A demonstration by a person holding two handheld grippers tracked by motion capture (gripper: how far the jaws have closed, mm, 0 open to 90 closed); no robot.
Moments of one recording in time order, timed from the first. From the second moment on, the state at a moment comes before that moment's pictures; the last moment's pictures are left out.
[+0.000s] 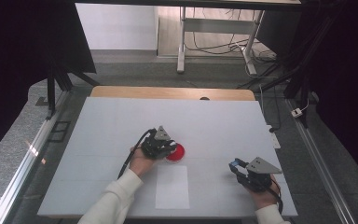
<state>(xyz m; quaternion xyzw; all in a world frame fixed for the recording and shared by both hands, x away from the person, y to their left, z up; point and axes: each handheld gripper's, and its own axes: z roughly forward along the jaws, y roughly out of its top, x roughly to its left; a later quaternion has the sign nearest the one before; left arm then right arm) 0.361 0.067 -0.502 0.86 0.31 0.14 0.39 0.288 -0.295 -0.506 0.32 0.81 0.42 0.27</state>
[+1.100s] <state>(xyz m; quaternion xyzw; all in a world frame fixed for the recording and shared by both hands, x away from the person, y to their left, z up) 0.347 0.079 -0.471 0.84 0.29 0.13 0.44 0.288 -0.296 -0.506 0.32 0.80 0.42 0.27</state>
